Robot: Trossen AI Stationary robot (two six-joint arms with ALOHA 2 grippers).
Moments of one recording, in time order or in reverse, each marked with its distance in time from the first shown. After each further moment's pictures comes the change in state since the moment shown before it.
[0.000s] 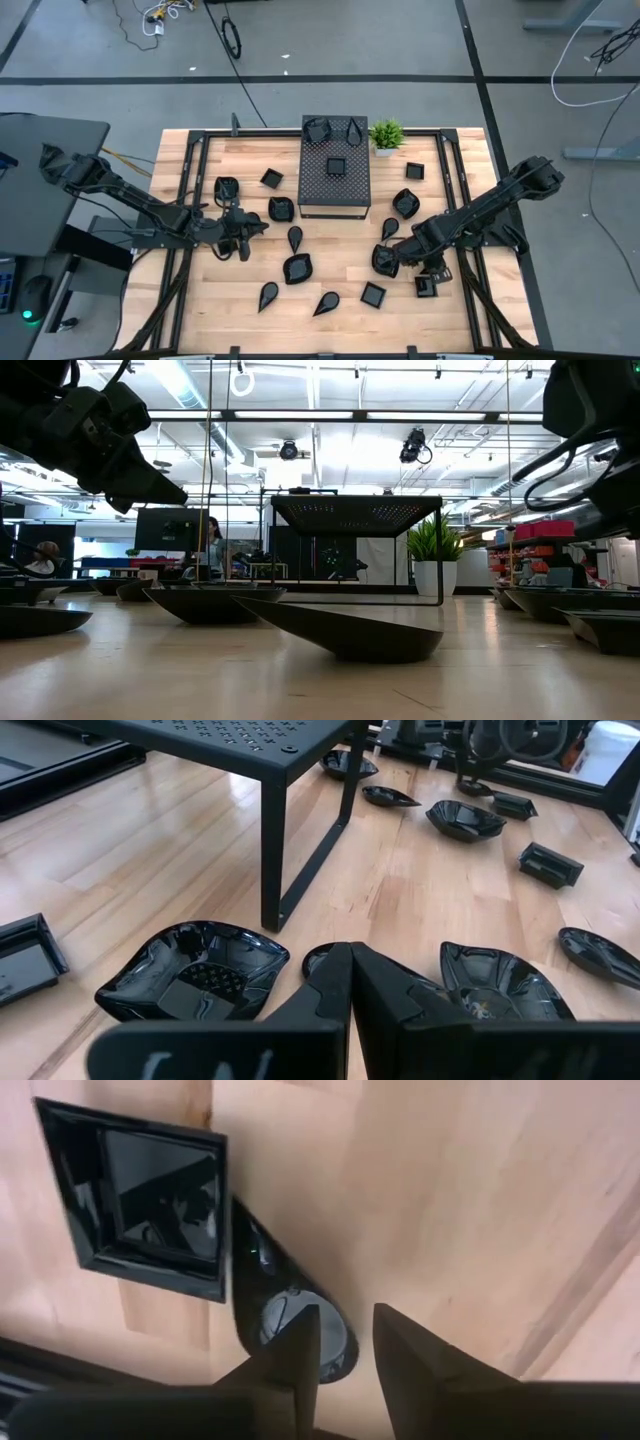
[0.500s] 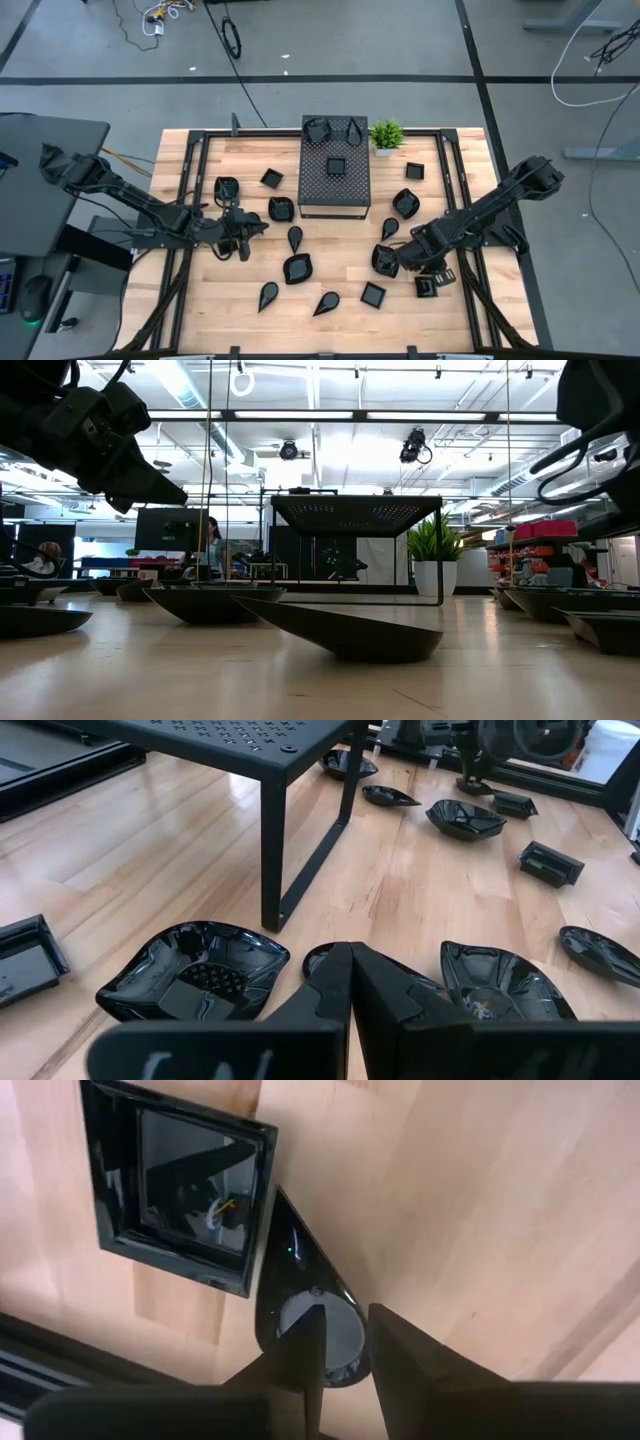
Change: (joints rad) left arm 0.000 0.000 0.000 -0.001 0.000 0.005; right arm 0.046 0.000 -0.001 0.017 0.002 -0.045
